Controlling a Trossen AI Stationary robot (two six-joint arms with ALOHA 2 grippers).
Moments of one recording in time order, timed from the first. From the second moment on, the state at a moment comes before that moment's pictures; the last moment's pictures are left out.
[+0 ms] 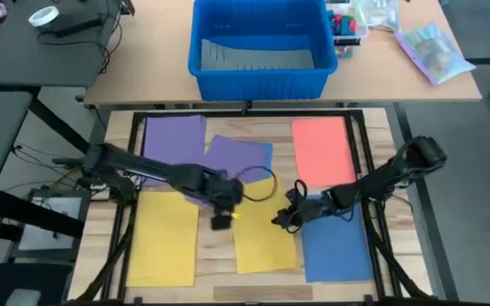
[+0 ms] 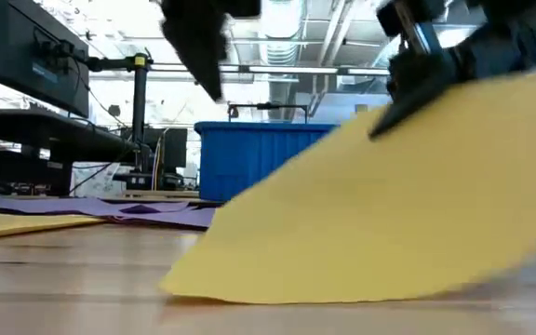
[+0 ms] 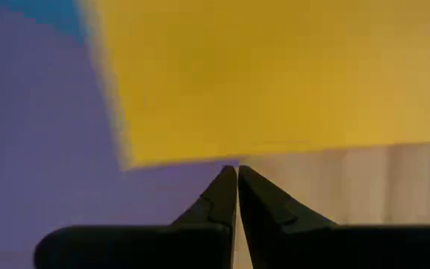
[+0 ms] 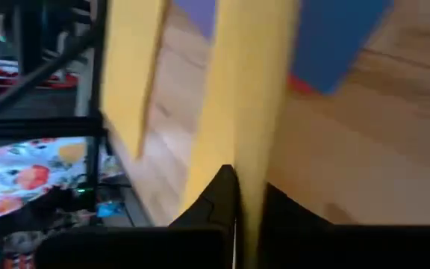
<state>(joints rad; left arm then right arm) -0.19 1.62 1.45 -0.98 -0.19 -0.21 0.36 1.47 0.65 0.23 0.20 1.50</state>
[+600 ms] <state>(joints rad) -0.31 0.81 1.45 -1.39 -0.26 -0.61 0.30 2.18 1.79 0.09 0.26 1.43</state>
